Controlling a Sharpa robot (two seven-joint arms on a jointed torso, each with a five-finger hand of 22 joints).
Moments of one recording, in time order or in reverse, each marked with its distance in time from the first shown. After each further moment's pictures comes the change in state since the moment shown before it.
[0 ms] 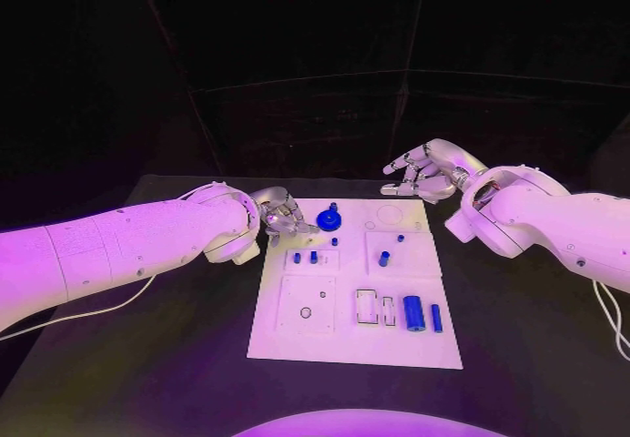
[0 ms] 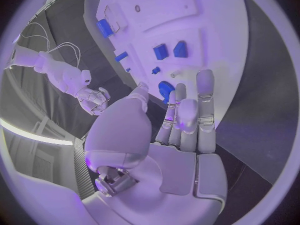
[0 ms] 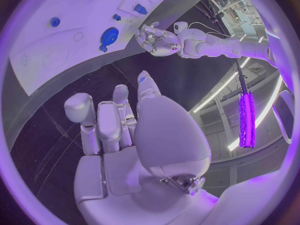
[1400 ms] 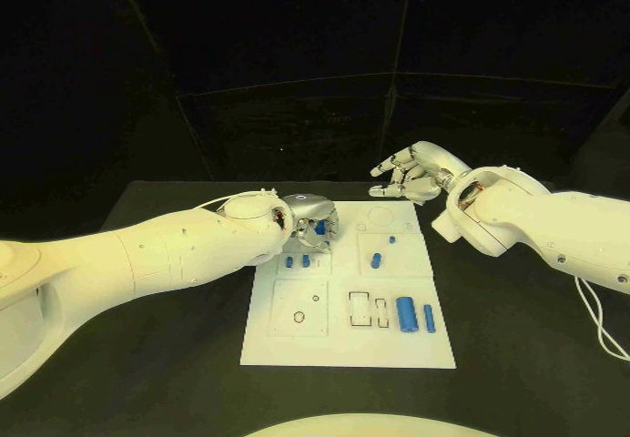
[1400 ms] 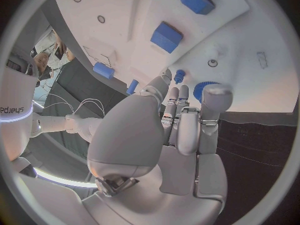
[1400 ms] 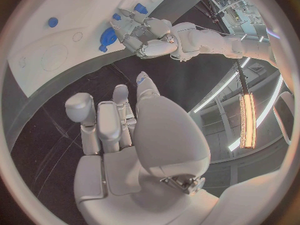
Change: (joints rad) left arm -0.042 0.220 -0.003 -0.221 -0.527 0.039 0.328; left_hand 0.203 -0.037 0.109 -0.213 0.000 0.254 -0.017 -0.229 -0.341 0.086 -0.002 -0.284 -0.405 0.192 -0.003 0.277 0.253 -0.018 0.226 0.003 0.300 0.232; right arm 0.000 0.019 0.000 -0.009 0.000 -0.005 -0.004; right_hand 0.011 0.011 0.003 0.003 0.023 0.000 0.000 0.004 0.000 0.000 0.000 0.000 -0.005 0.000 0.000 0.000 0.000 0.000 0.000 0.000 -0.003 -0.002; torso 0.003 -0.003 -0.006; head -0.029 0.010
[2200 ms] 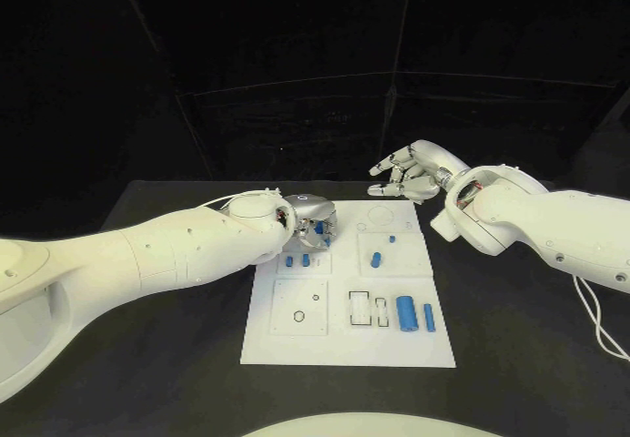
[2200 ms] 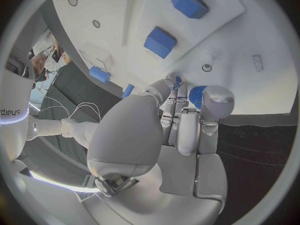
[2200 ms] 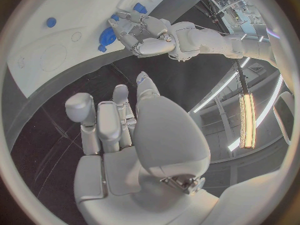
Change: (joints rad) left arm -0.004 0.022 0.001 -0.023 -0.027 0.031 -0.037; left_hand -0.022 -0.001 0.169 -0.026 0.000 0.058 -0.004 -0.031 -0.039 0.078 -0.003 -0.082 -0.035 0.003 -0.003 0.009 -0.007 0.000 0.010 -0.003 0.034 0.043; right arm 0.000 0.003 0.000 -0.001 0.000 -0.002 -0.001; right_hand 0.000 0.000 0.000 0.000 0.000 0.000 0.000 0.000 0.000 0.000 0.000 0.000 0.000 0.000 0.000 0.000 0.000 0.000 0.000 0.000 0.000 0.000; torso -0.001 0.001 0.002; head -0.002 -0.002
